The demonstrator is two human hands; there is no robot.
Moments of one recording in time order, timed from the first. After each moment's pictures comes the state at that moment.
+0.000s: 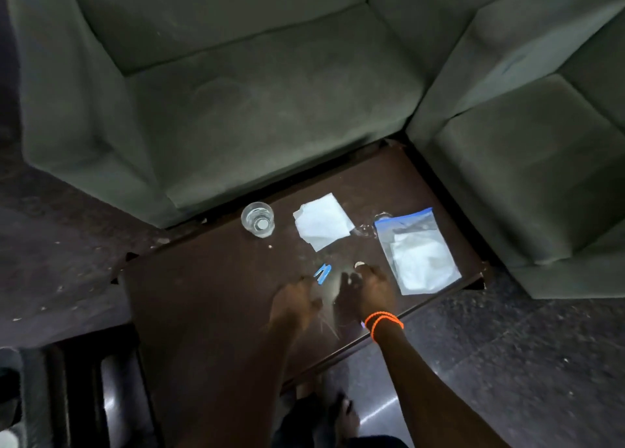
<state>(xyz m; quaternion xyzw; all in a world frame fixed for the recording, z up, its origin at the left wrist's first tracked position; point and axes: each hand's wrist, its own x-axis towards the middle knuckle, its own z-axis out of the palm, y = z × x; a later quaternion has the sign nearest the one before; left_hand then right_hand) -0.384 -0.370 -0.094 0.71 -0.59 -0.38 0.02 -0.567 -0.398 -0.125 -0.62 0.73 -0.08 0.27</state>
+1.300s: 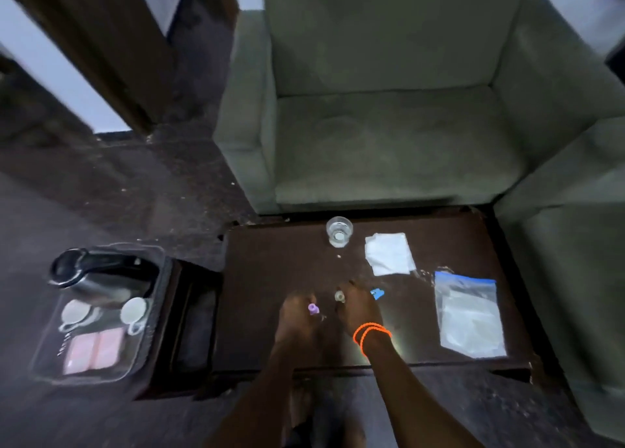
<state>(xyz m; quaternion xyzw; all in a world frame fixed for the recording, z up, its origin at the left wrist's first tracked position) -0.329 -0.258 -0.020 0.81 -0.40 -0.28 0.31 -0.458 -0.358 -0.001 -0.80 0.49 -0.03 0.34</state>
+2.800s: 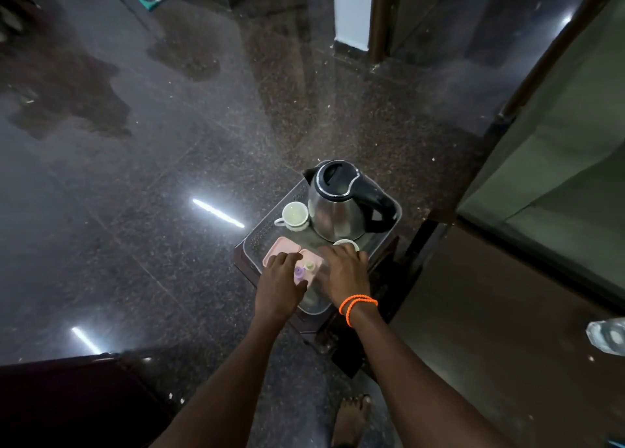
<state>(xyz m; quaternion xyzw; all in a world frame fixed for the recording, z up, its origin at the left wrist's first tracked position) 0.007 0.060 -0.072 0.96 -0.16 -0.10 0.22 -0.023 -0.097 -0.085 -0.96 0.11 0.01 0.24</state>
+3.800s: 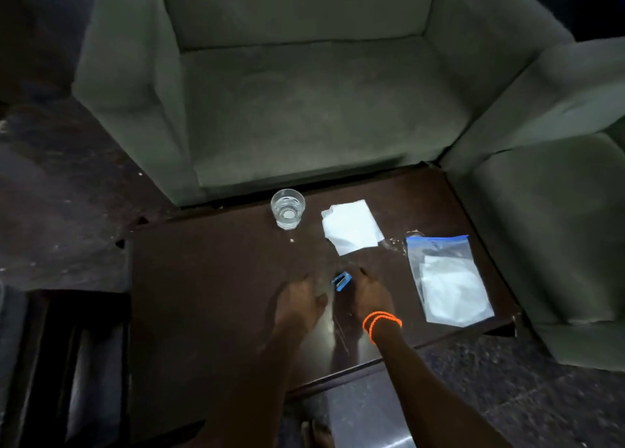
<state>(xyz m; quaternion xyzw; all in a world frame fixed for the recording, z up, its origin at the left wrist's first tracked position) -0.363 -0.349 -0.156 0.76 -0.54 -0.33 0.13 -0.524 -0.413 -0.180 -0.75 0.62 0.01 0.25</state>
